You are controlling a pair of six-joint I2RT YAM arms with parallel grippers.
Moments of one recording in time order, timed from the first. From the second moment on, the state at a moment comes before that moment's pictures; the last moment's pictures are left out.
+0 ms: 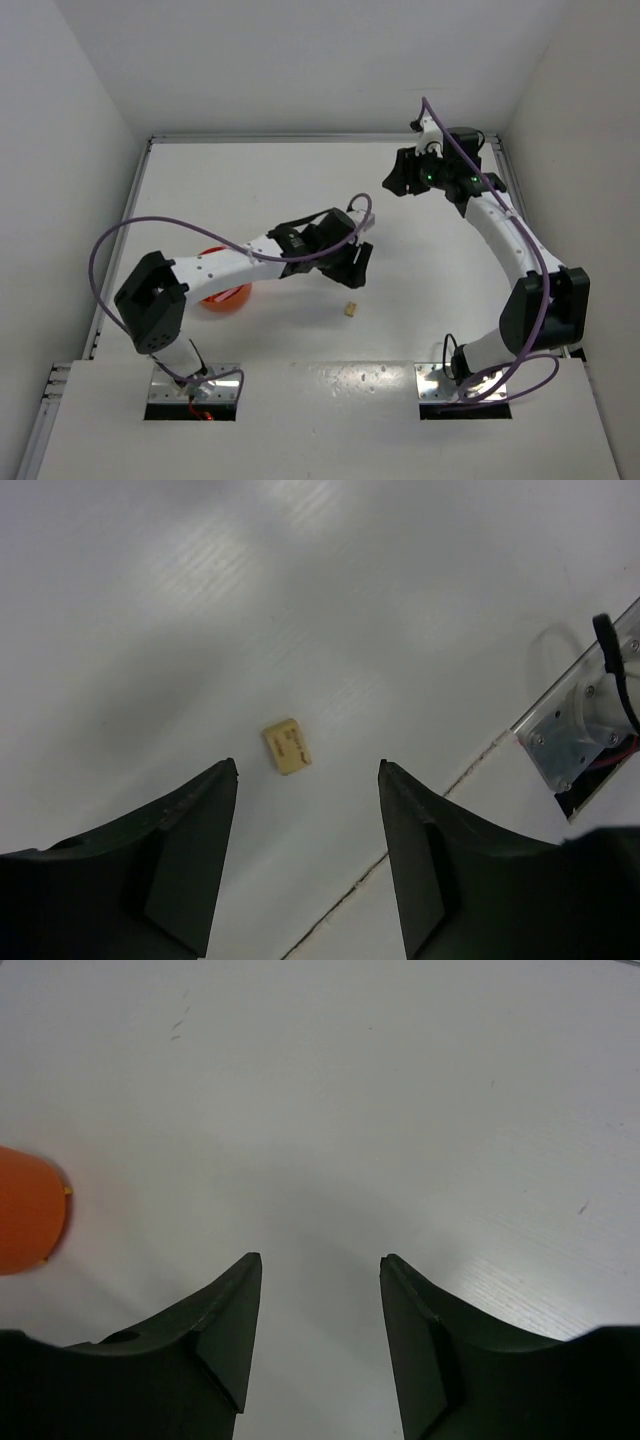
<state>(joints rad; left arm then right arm) -0.91 1.60 1.21 -0.40 0.09 -0.42 0.14 1.51 1.24 -0.31 -0.46 0.02</state>
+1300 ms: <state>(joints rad) -1.15 1.96 1.33 -0.53 -0.30 -0.70 0.09 1.54 1.24 -0.31 -0.46 0.05</state>
